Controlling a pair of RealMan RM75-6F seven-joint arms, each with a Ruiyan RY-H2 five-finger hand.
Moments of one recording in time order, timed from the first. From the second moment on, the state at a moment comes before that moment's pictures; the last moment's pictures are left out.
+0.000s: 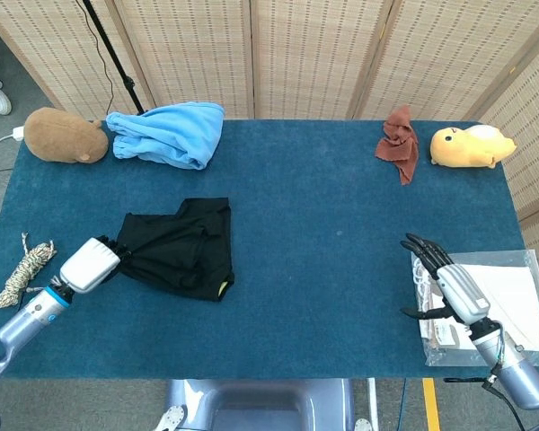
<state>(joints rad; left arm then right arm) -0.49 -1.80 0.23 -0.11 1.77 1.48 -0.56 0.38 -1.18 -0.03 -1.37 -1.68 1.34 0.67</state>
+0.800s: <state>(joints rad) -0.28 -1.65 0.21 -0.11 1.74 1.66 -0.58 0.41 -1.21 -0.04 -1.36 -1.68 1.29 0.64</state>
